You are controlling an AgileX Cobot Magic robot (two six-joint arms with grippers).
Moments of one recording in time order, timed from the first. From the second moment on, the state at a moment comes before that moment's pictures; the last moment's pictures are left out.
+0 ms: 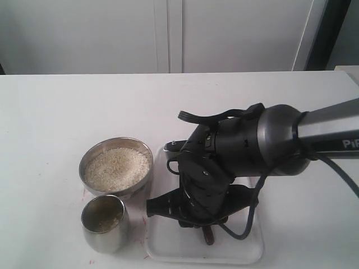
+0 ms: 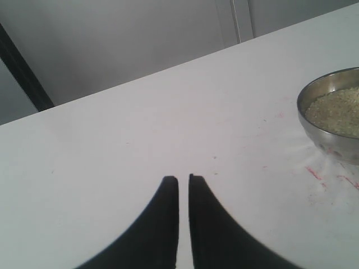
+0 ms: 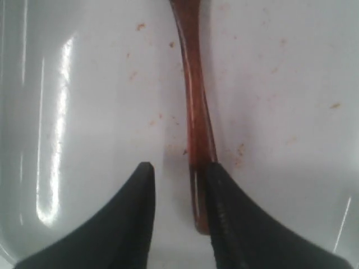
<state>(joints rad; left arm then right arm) 0.03 0.00 0.01 0.02 0.03 0.16 0.73 1.82 -1.04 -0.23 0.69 0.90</state>
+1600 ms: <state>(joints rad) 0.03 0.00 0.01 0.02 0.03 0.16 1.07 1.10 -0.80 -0.09 1.01 0.60</state>
